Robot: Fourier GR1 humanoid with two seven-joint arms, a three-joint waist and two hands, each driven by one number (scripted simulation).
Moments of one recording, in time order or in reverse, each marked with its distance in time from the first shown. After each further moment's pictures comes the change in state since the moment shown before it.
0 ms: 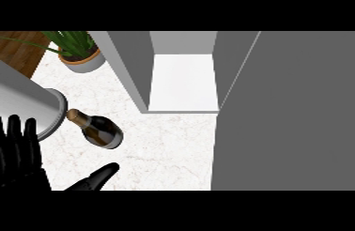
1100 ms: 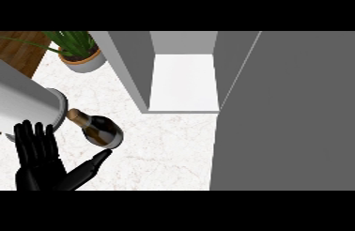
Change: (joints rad) left arm 0.124 -0.132 0.300 0.431 0.509 -0.341 -0.646; right arm -0.054 0.017 0.009 -0.022 0.010 -0.015 0.079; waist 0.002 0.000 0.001
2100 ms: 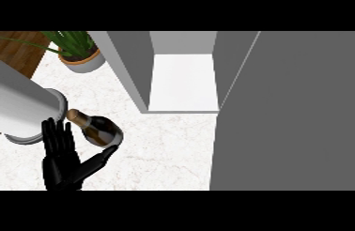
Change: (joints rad) left arm -0.115 -0.021 0.123 0.378 0.127 -0.210 -0.228; right arm 0.003 0.009 -0.045 -0.014 -0.004 0.034 0.014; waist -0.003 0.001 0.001
